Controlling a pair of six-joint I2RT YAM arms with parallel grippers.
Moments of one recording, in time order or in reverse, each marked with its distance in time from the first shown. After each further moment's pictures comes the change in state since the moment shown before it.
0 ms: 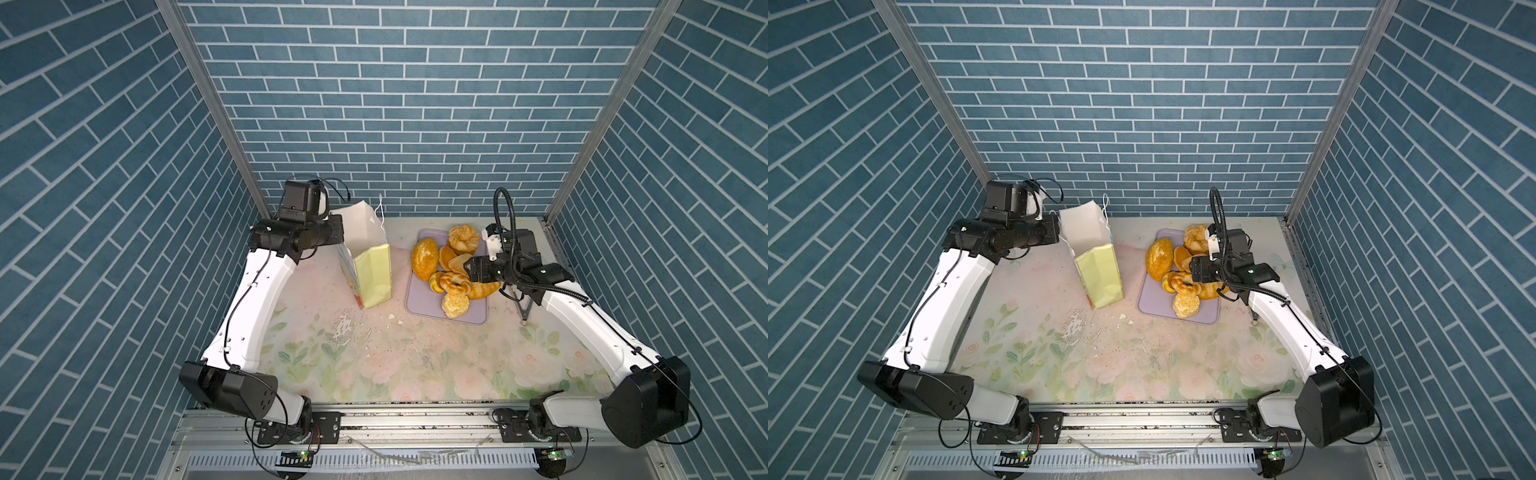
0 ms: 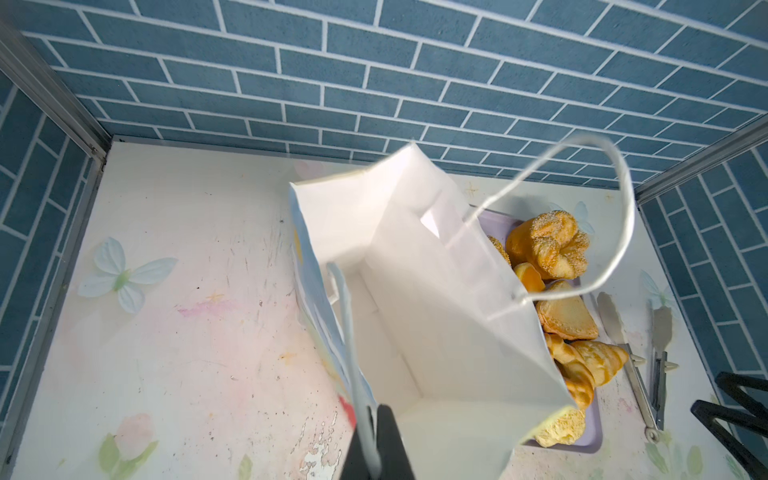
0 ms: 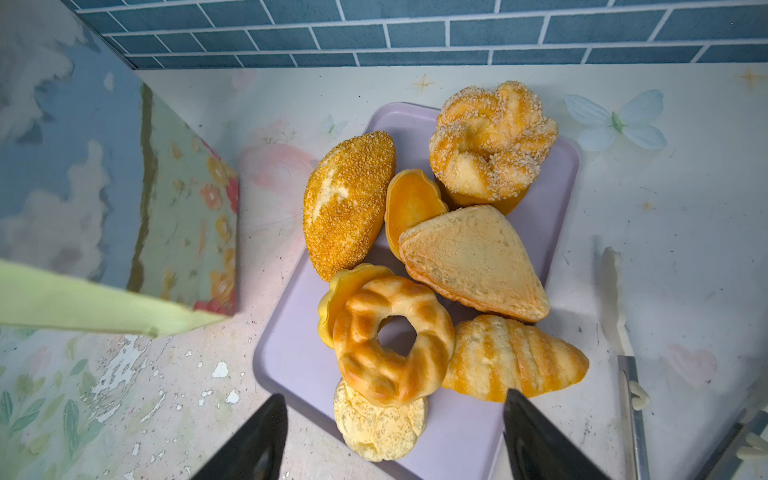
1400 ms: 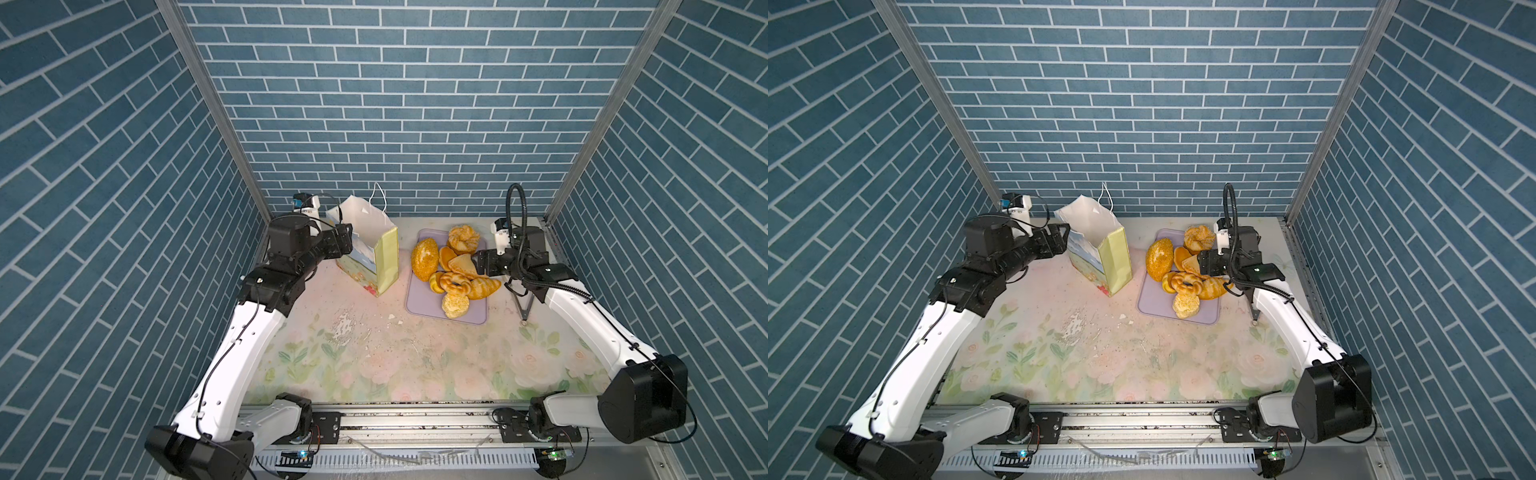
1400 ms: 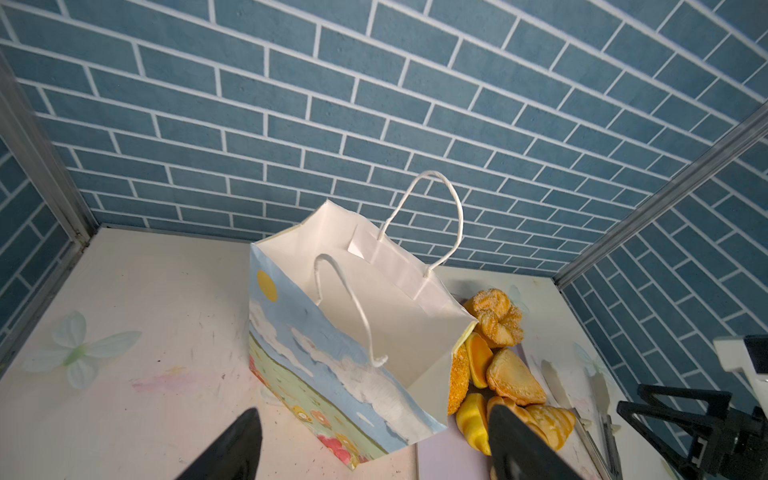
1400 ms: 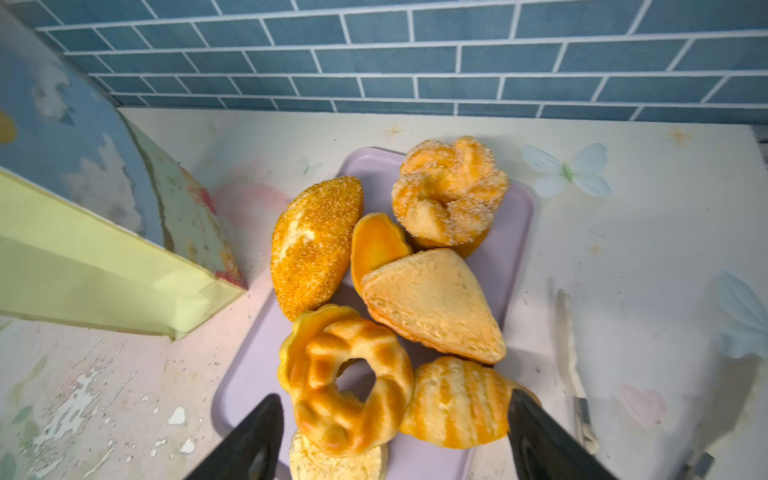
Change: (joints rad) left arm -0.067 -0.297 -0.419 0.461 -0.049 -0.100; right arm -0.069 0.031 -0.013 0.115 -0.021 -0.070
